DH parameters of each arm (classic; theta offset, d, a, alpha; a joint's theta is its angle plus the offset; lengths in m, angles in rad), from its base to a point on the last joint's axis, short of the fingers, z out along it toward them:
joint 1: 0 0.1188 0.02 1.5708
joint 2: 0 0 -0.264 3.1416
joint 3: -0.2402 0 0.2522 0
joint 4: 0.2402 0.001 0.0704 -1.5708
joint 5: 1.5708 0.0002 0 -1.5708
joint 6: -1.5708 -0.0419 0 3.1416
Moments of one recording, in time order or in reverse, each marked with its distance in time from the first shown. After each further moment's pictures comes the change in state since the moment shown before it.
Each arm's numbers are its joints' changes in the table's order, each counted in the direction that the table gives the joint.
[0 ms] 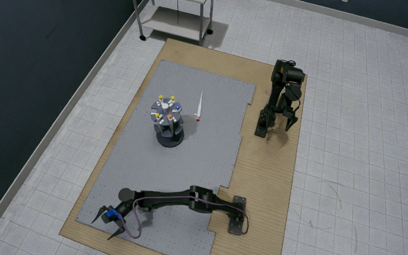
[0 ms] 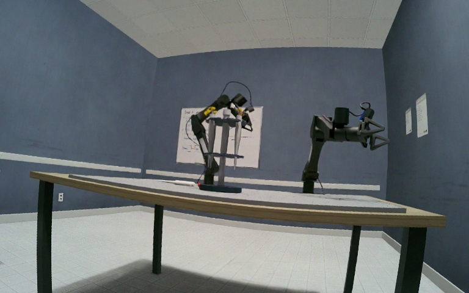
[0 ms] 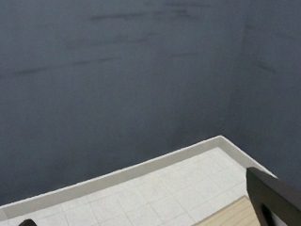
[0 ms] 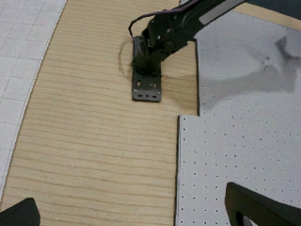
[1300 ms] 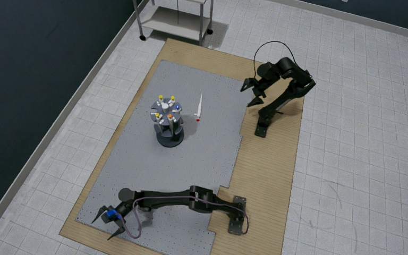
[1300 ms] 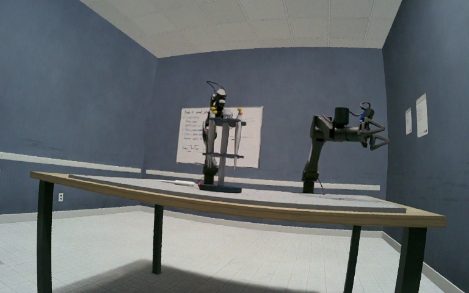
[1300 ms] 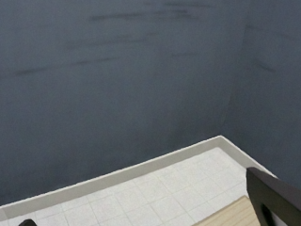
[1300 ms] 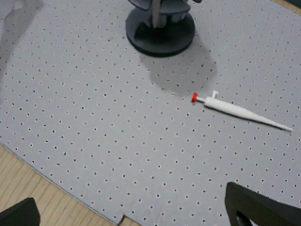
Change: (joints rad) left arm 0.000 0.000 0.000 0.000 0.000 0.000; right arm -1.098 0.072 0.027 0.122 -0.086 -0.132
